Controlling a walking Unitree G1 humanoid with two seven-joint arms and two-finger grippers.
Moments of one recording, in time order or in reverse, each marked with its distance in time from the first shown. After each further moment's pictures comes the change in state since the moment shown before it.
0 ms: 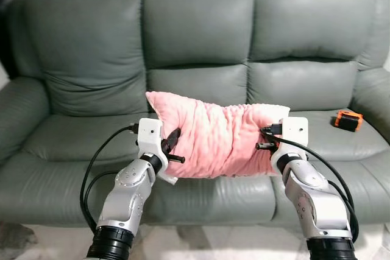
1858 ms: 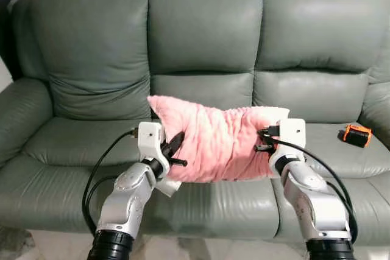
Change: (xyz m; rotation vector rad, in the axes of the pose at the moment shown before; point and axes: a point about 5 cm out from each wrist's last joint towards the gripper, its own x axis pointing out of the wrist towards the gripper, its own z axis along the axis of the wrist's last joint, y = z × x) left arm -0.002 -0.009 -0.002 -0.109 -0.004 -0.092; right arm 0.000 0.003 -0.001 -0.011 0.013 0.012
